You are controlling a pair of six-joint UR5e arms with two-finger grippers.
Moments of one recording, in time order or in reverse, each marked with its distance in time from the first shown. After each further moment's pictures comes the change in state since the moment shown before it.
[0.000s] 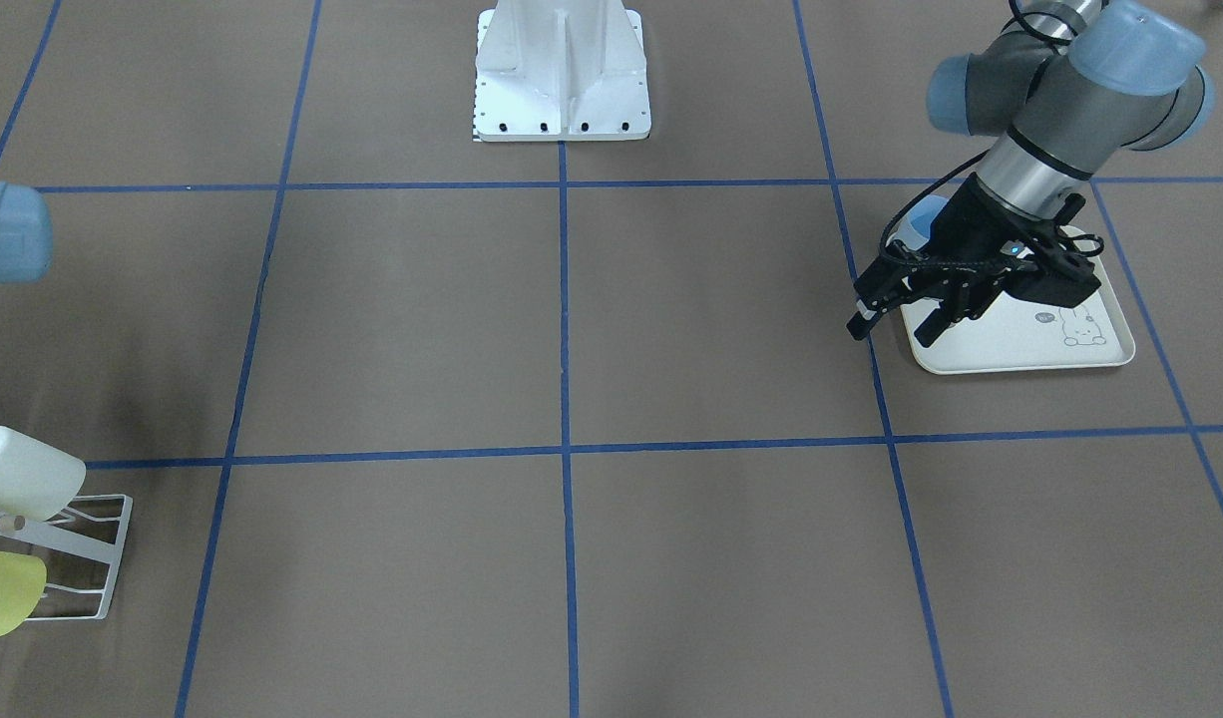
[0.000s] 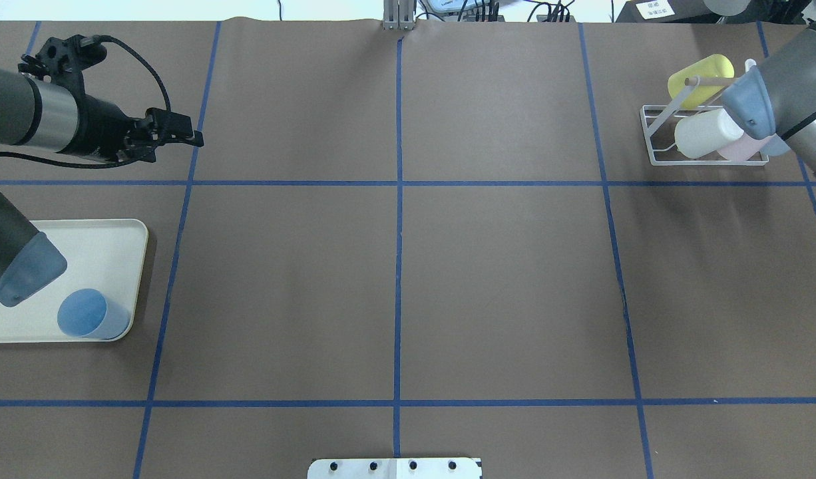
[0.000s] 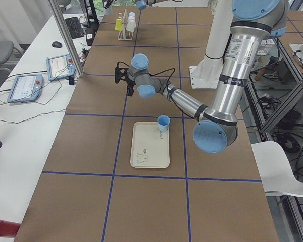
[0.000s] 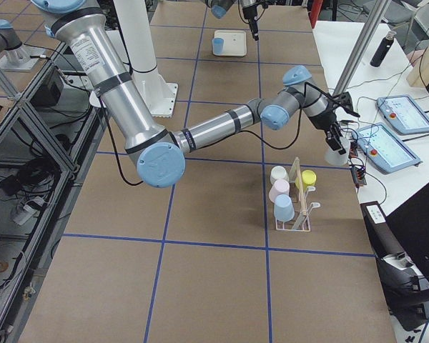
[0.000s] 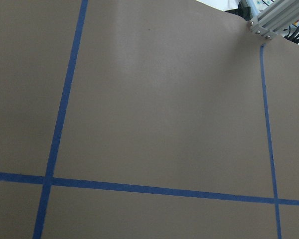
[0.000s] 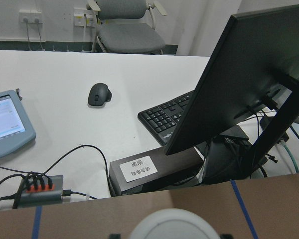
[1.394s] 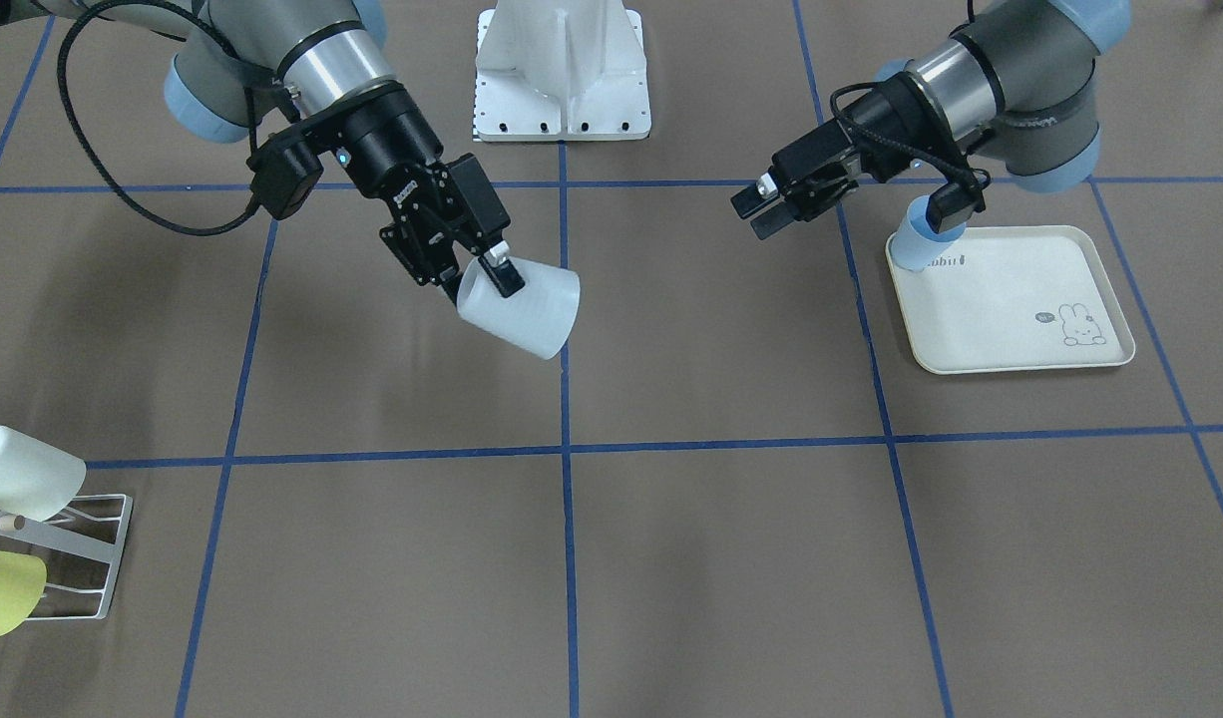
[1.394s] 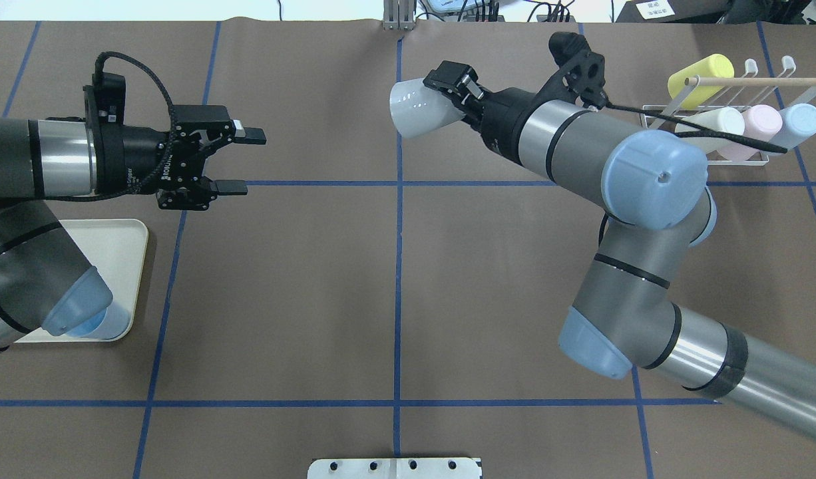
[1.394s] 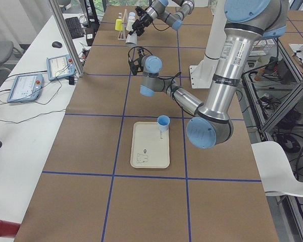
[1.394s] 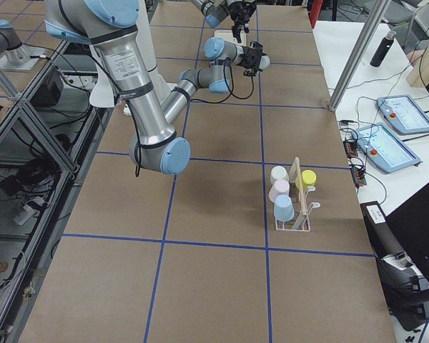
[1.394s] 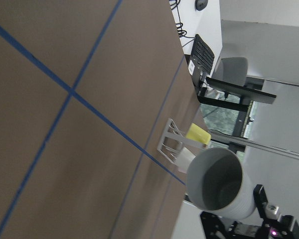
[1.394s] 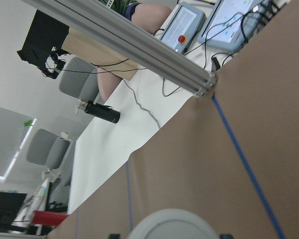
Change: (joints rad) left arm 0.113 -0.038 0.037 -0.600 0.008 -0.710; right arm -0.584 -0.002 0.427 0.267 -0.210 0.870
